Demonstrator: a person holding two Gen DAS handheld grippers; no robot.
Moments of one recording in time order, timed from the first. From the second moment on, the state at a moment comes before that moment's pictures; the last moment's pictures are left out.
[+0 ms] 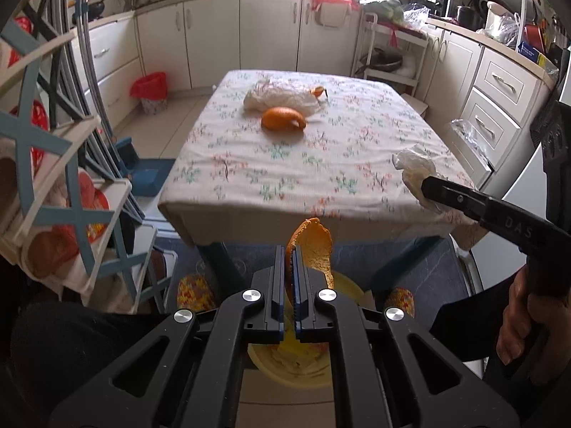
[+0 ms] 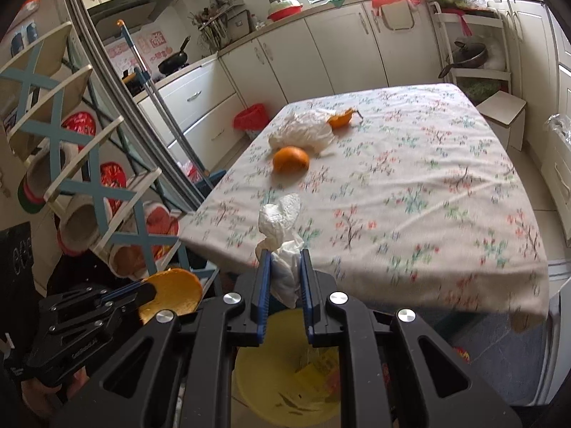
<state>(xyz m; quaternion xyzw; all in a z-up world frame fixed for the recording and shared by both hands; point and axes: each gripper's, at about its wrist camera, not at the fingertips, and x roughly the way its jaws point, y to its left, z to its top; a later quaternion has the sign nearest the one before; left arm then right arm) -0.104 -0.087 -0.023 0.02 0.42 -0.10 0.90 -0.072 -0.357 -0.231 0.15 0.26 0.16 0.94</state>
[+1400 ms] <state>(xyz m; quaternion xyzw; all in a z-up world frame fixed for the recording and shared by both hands) -0.110 -0.080 -0.053 0.02 0.45 -0.08 0.89 -0.083 -0.316 -0.282 0.09 0.35 0.15 0.92</state>
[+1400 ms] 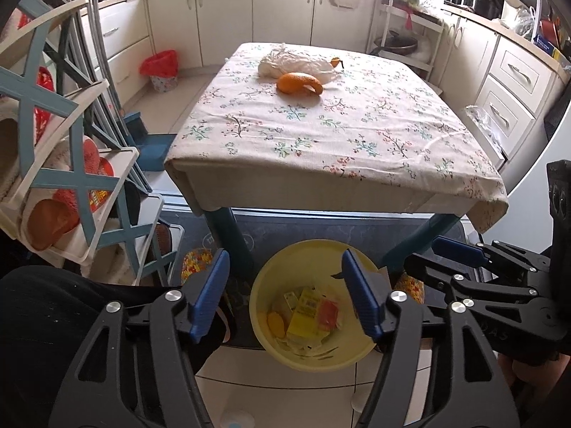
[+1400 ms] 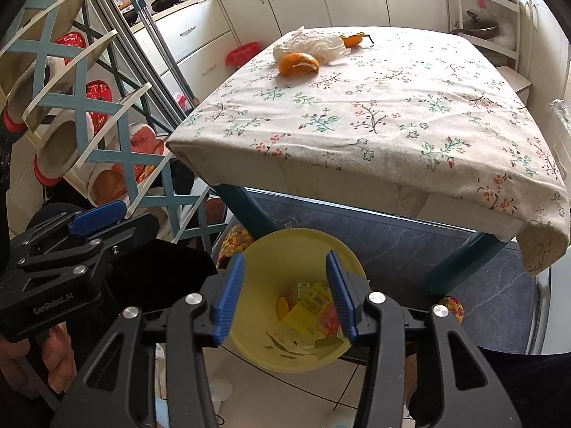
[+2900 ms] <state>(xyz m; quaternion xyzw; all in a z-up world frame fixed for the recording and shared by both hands) 0.015 -0.077 -0.010 0.03 0.35 -0.06 0.93 -0.043 -0.353 -0.210 0.12 0.26 0.11 0.95</state>
